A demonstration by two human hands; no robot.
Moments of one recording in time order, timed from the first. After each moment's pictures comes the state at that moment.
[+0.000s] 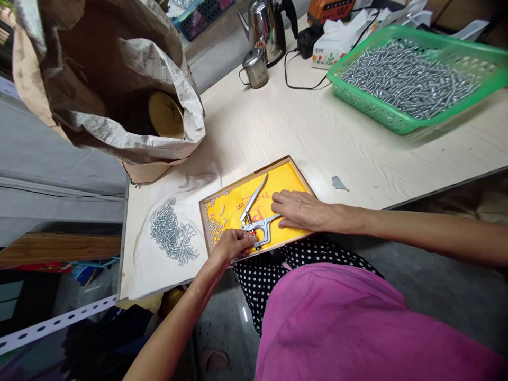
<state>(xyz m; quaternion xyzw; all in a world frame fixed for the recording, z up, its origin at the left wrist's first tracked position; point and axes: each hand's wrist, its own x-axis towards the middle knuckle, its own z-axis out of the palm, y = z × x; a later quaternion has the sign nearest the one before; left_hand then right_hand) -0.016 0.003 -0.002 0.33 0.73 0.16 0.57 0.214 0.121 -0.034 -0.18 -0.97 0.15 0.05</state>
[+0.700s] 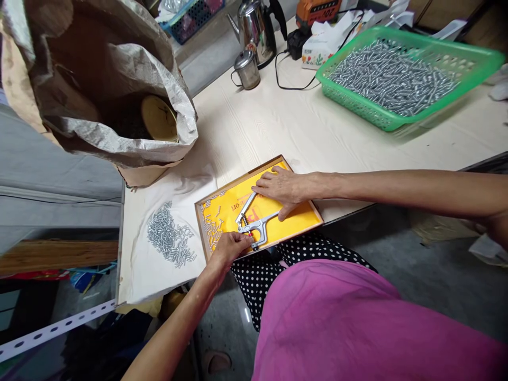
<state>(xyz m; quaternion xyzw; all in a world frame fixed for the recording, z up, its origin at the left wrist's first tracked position) -0.009 -0.008 -0.007 0.33 0.77 0.15 0.52 0.193 0.181 -0.042 -0.13 -0.97 0.18 0.09</state>
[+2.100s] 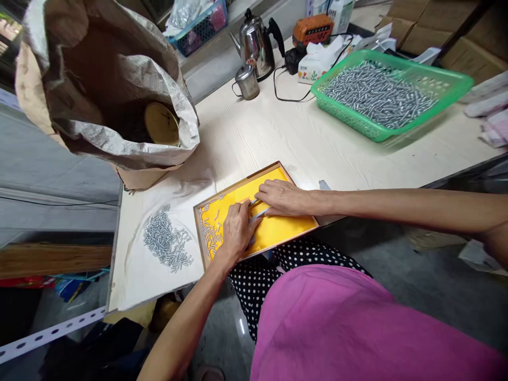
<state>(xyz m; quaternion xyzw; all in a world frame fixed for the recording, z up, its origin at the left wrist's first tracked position) 0.017 0.040 -0.017 0.73 0.68 0.09 0.05 0.197 0.155 -0.030 -0.17 -0.98 0.10 0.09</state>
